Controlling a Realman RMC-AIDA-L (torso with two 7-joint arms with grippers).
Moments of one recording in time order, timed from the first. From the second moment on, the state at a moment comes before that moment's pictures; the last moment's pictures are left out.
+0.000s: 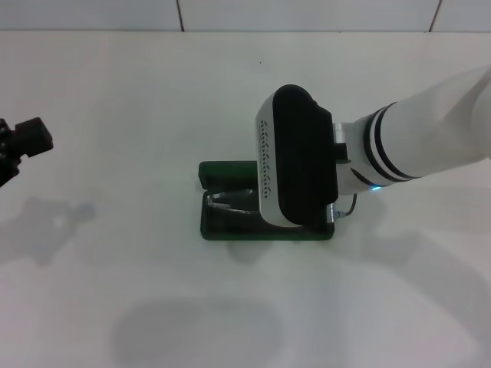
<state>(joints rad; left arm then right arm) -0.26 -1.90 0.76 0.71 1.47 2.00 -1.37 0.64 2.03 -2.04 -1.45 -2.54 -1.04 2.27</state>
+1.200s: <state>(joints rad) -0.26 -1.90 0.76 0.71 1.47 1.99 -1.37 0.65 2.03 -2.05 -1.47 -2.58 -1.10 2.35</state>
